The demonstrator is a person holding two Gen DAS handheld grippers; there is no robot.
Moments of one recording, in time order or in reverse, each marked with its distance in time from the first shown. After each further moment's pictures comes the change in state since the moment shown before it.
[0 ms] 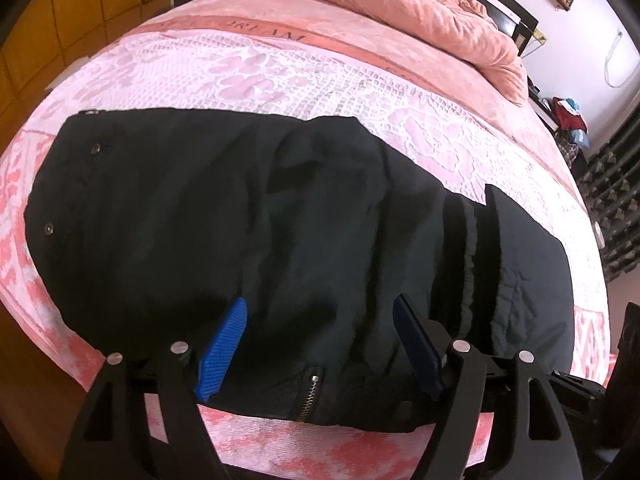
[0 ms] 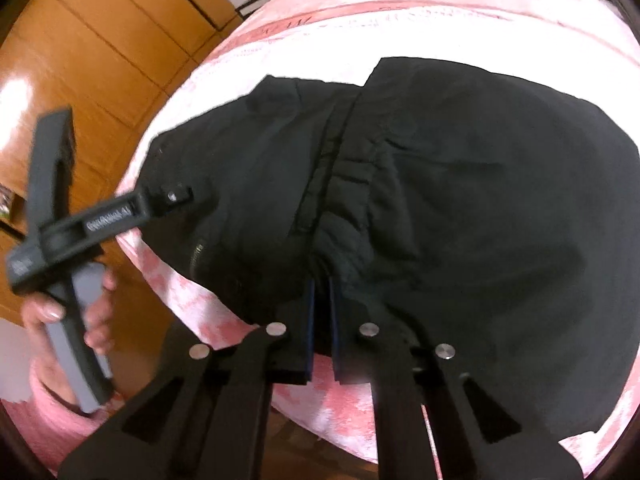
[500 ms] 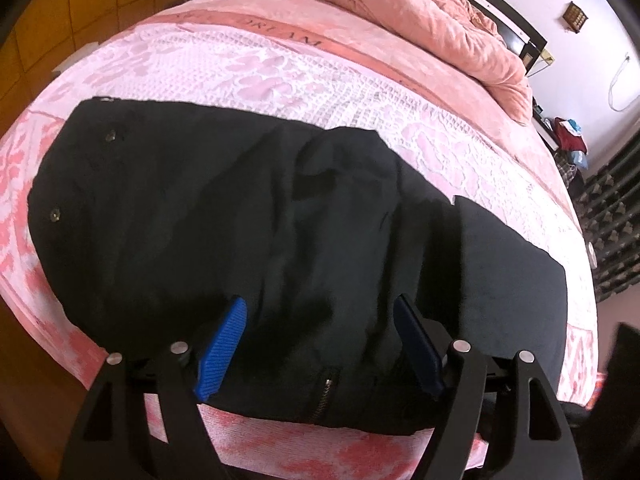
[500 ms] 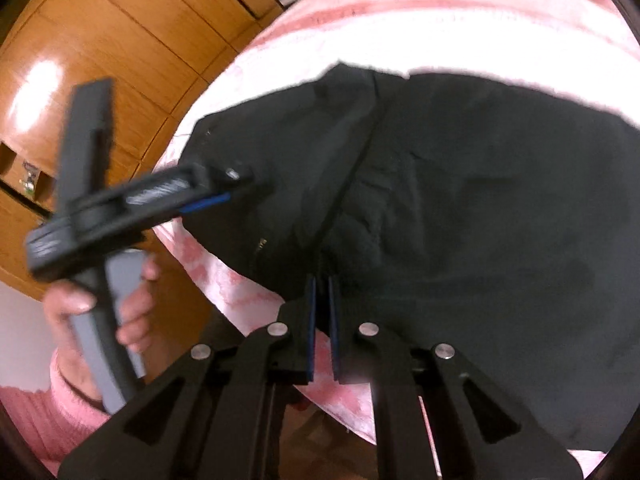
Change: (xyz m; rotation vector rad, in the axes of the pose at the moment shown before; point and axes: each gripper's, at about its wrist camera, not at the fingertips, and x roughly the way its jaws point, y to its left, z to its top) left arm -0.009 0.015 0.000 -0.053 -0.023 -0.027; right arm 0.026 0.046 0.004 -0.069 0.044 0.105
